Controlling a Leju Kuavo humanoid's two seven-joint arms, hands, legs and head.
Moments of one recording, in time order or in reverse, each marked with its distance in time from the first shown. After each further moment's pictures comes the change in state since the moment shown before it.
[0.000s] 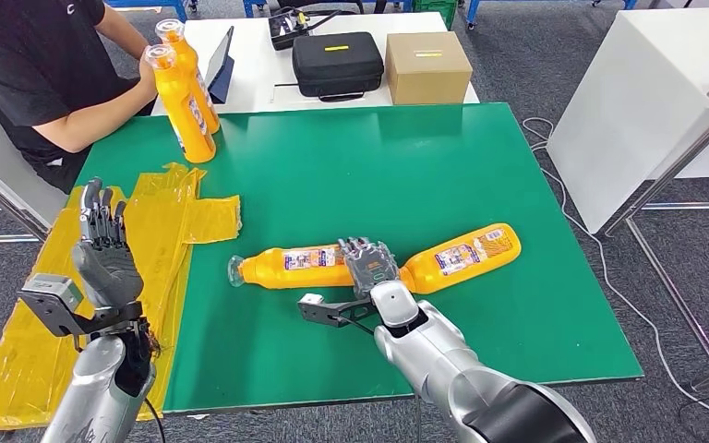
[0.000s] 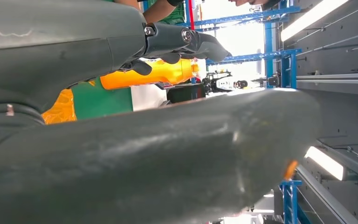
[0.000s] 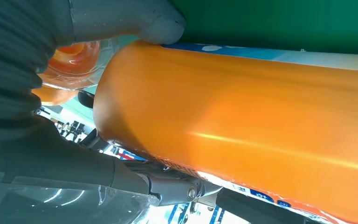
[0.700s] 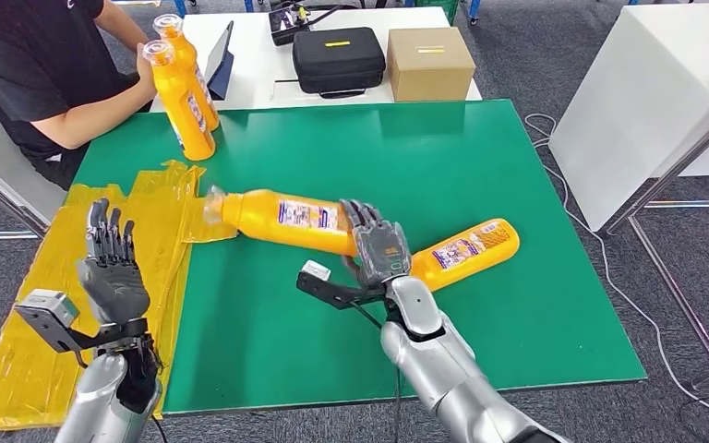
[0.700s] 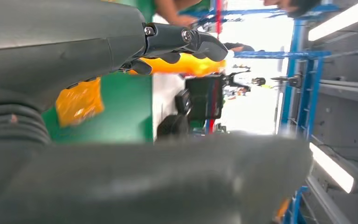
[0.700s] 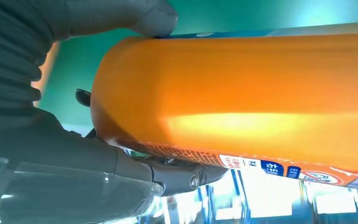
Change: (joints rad) left arm 0.080 -0.032 0.025 -0.025 0.097 -0.068 0.022; right arm 0.213 -0.037 -0.098 -0.532 -0.272 -0.274 -0.187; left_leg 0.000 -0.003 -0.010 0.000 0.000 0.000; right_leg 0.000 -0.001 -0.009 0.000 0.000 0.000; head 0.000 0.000
